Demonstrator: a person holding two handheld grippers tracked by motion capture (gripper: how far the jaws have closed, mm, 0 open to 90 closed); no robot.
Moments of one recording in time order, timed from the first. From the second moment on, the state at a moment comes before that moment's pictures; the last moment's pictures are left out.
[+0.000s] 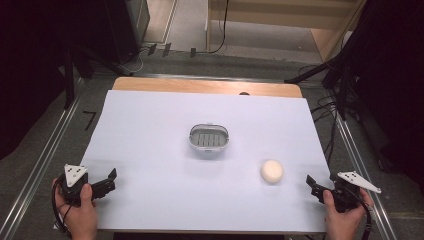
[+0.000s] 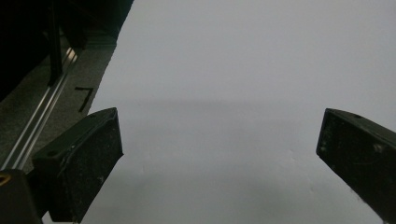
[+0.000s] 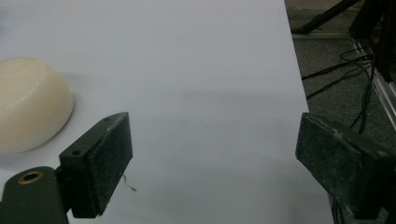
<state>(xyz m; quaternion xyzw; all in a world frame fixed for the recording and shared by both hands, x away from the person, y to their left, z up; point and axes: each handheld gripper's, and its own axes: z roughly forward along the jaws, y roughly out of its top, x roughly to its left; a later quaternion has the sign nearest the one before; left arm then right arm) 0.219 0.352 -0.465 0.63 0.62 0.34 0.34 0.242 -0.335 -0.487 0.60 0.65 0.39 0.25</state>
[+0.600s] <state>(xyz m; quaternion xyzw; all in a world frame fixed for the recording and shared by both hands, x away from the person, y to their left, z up) 0.220 0.352 -0.465 0.63 0.62 0.33 0.34 0.242 -0.318 -0.482 0.59 0.66 0.40 0.22</state>
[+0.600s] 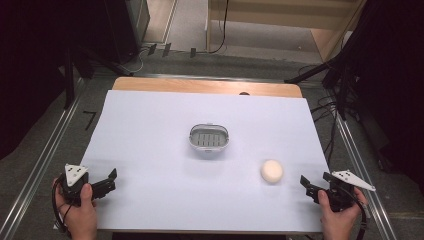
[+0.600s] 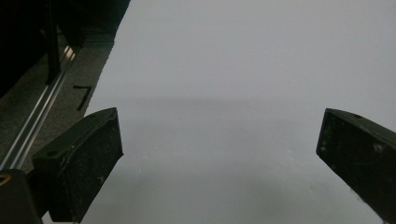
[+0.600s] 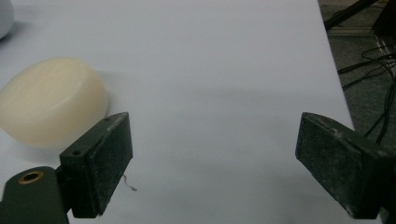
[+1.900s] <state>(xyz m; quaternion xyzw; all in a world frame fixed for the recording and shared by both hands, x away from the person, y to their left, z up) 0.225 0.344 -0.467 0.64 0.62 0.35 0.29 0.261 -0.257 -0.463 0.54 0.70 0.42 0.18</state>
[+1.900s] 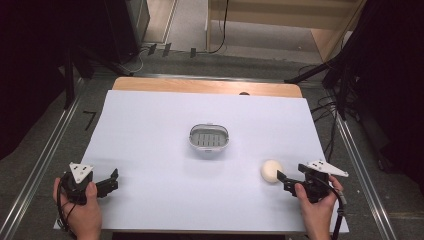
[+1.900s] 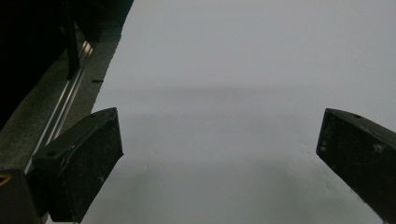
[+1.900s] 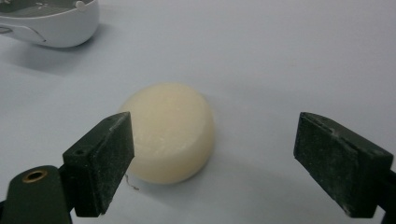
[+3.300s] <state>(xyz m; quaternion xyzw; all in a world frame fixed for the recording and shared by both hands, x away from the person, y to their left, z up) 0.235 0.346 -0.468 0.65 0.64 0.31 0.27 0.286 -0.198 -0.484 0.55 0.73 0.35 0.19</state>
